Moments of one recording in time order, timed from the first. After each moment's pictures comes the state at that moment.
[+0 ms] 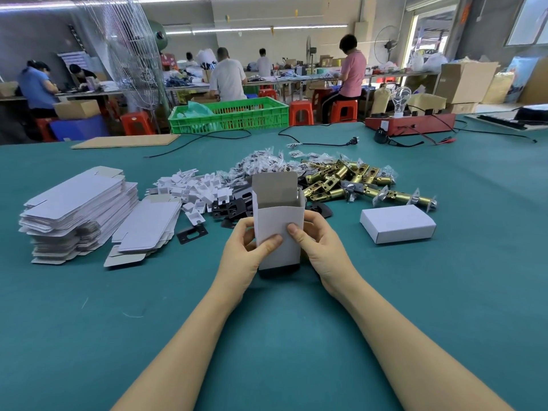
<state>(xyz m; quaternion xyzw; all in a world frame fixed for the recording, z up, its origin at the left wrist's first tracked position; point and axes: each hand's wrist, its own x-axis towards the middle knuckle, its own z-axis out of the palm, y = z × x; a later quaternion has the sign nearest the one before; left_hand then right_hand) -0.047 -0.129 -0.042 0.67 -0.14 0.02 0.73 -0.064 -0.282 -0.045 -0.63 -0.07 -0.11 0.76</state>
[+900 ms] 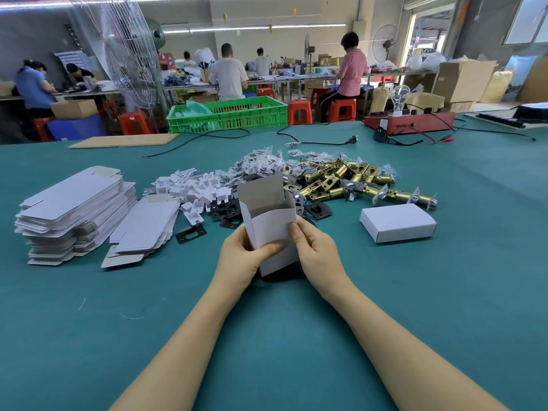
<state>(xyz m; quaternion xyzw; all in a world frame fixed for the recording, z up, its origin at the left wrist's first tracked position) -0.043 -0.128 -0.043 0.70 -0.14 0.04 0.70 -0.071 -0.271 -0.044 -0.76 -0.07 -0.20 0.62</state>
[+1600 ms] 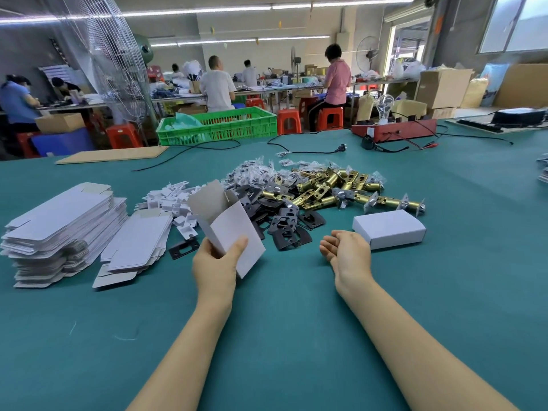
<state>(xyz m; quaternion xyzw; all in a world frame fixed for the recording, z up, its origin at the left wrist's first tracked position) -0.031 -0.117 -0.048 0.66 0.01 0.16 0.73 -0.054 -0.310 -0.032 -0.47 0.29 -0.21 0.81</state>
